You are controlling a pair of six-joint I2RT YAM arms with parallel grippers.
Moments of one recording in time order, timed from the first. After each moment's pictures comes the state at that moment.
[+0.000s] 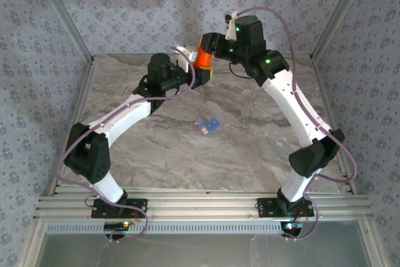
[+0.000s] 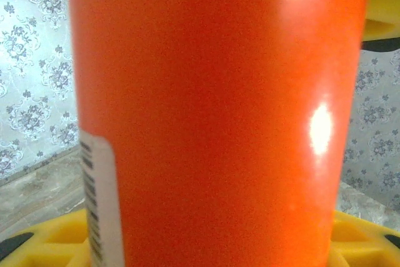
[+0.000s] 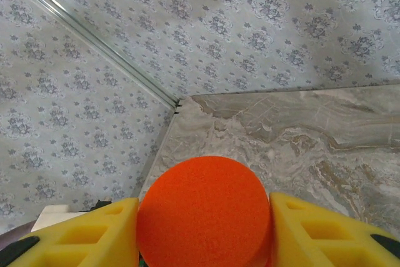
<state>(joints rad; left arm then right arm) -0.55 1.64 1.30 0.25 0.47 -0.18 0.52 1.71 1.98 -0.60 -0.18 0.60</state>
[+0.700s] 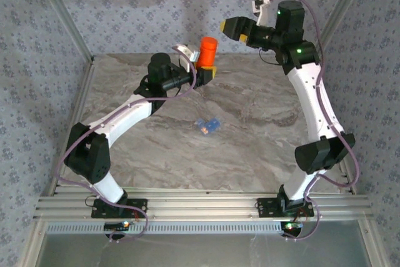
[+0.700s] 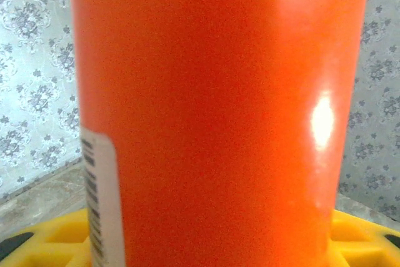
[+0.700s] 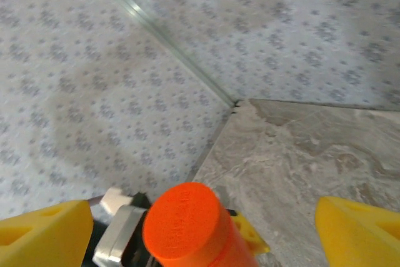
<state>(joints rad) -0.56 1.64 1.31 0.30 0.52 -0.18 0.24 1.71 2.05 -0.55 -0.74 0.54</state>
